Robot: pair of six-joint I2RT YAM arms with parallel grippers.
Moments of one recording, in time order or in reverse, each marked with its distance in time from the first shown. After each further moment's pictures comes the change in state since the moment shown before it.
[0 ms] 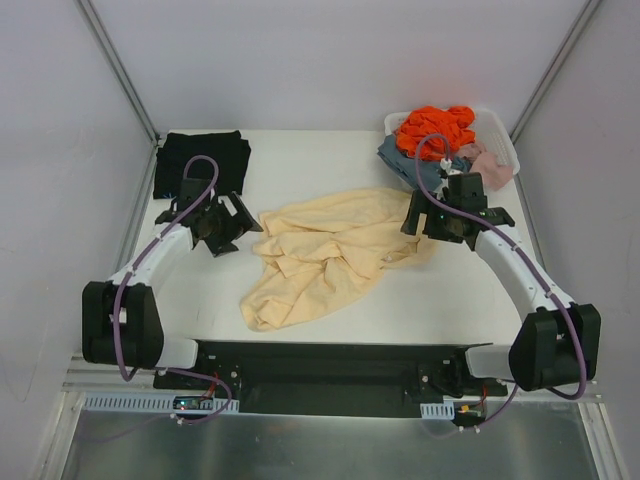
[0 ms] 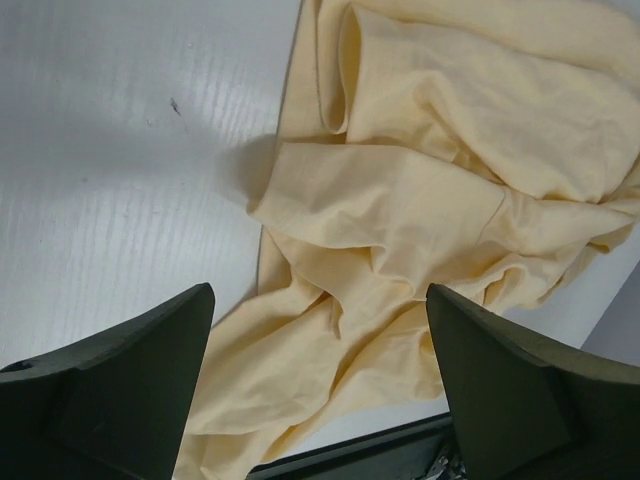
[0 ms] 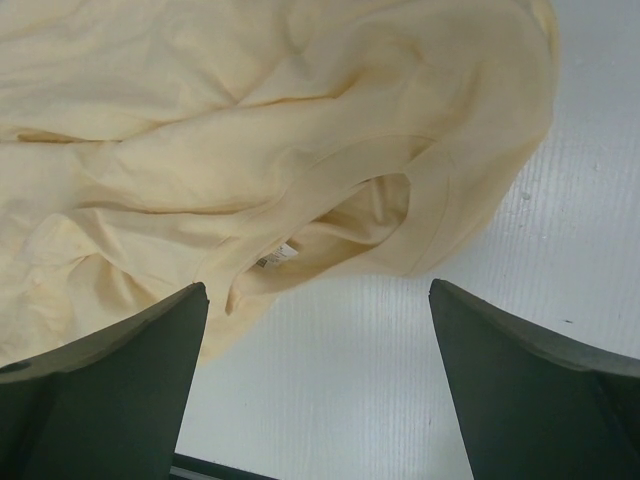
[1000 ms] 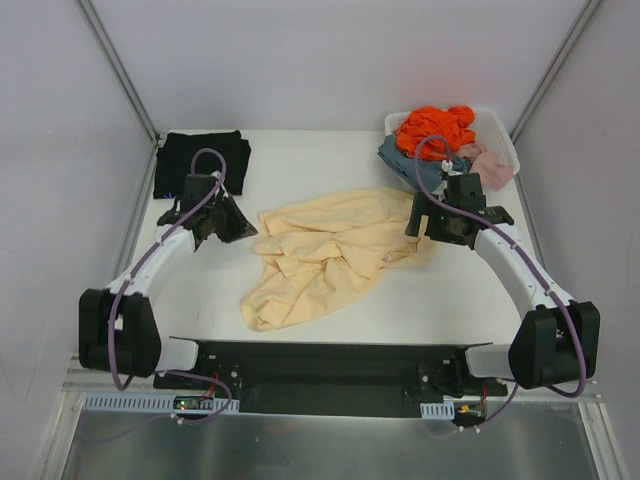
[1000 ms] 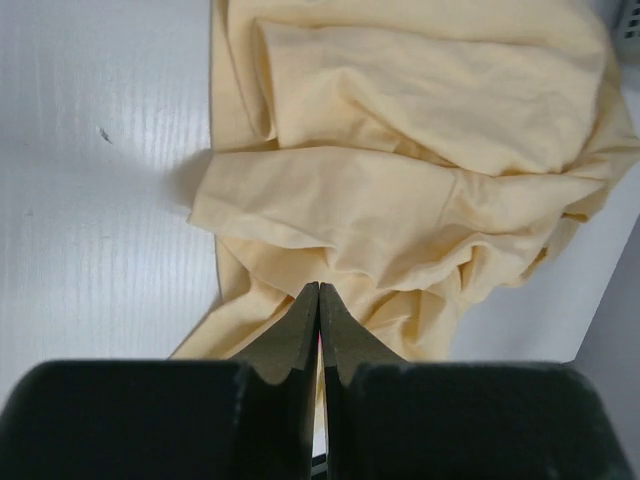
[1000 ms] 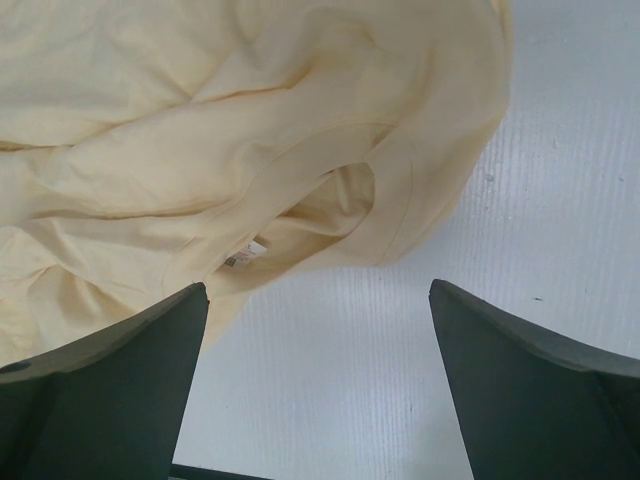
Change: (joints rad) left arm -0.048 0.045 0.021 0.047 0.027 0.043; right arm 0.006 0.010 0.003 -0.039 0.066 0.001
